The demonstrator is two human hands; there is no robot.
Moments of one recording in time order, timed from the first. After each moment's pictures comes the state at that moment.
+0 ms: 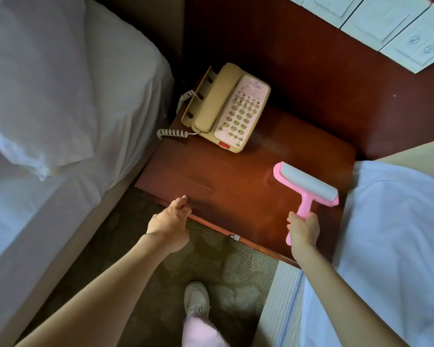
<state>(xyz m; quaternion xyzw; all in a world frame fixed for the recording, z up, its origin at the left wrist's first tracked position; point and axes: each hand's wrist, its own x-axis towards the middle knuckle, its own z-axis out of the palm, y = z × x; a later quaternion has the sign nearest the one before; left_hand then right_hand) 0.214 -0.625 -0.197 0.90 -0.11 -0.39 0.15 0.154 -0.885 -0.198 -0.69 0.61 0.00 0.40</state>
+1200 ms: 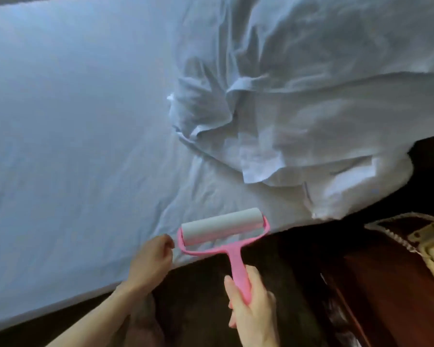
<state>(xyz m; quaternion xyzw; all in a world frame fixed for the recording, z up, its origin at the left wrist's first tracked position) 0.050 -0.202 -0.163 0.87 0.36 -0.15 0.30 0.094 -0.412 -0.086 -0.84 0.03 0.34 0.41</state>
